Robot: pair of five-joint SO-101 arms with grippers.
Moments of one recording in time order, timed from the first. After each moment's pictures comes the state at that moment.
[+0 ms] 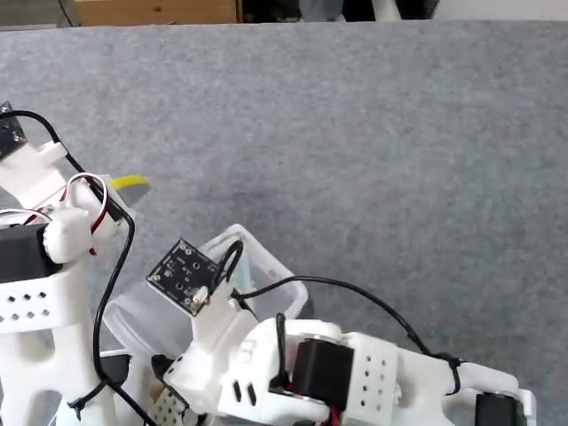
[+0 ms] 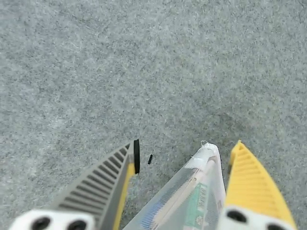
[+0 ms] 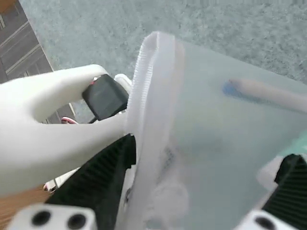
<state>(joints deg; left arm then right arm) -13.4 -45.2 16.8 94.0 26.4 -77.3 -52.2 43.8 64.0 -25.8</state>
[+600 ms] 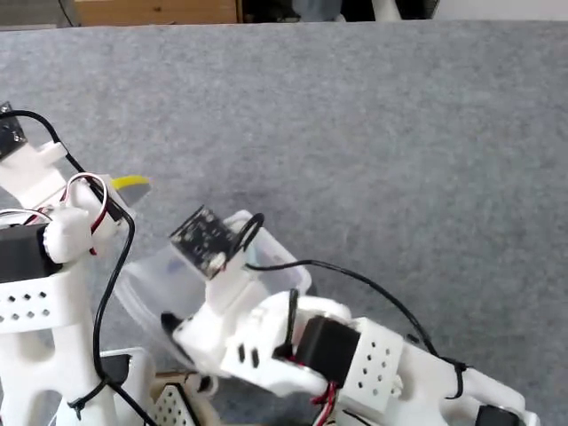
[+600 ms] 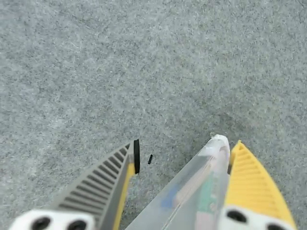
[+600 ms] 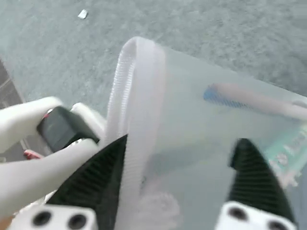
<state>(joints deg) -13.4 -45.2 16.8 94.0 26.4 -65.3 -52.3 45.4 60.9 -21.0</state>
